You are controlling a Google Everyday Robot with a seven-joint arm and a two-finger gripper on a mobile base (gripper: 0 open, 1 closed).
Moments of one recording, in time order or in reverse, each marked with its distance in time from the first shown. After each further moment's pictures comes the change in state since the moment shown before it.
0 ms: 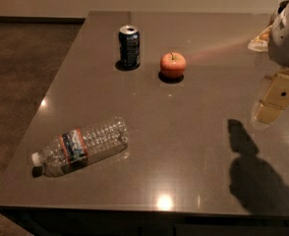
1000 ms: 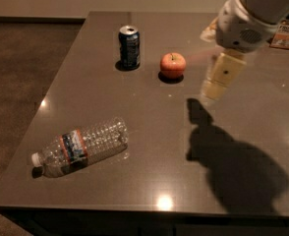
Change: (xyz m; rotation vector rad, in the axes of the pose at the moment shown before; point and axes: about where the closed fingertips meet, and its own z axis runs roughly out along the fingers) arm -0.085 -0.039 0.040 -0.067 -0.166 -0.073
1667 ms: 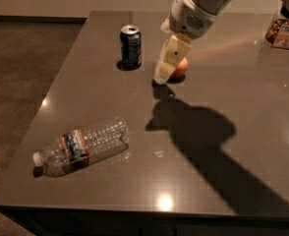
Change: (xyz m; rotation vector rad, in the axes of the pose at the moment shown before) arm -0.078 -0.054 0.049 -0.053 -0.143 0.004
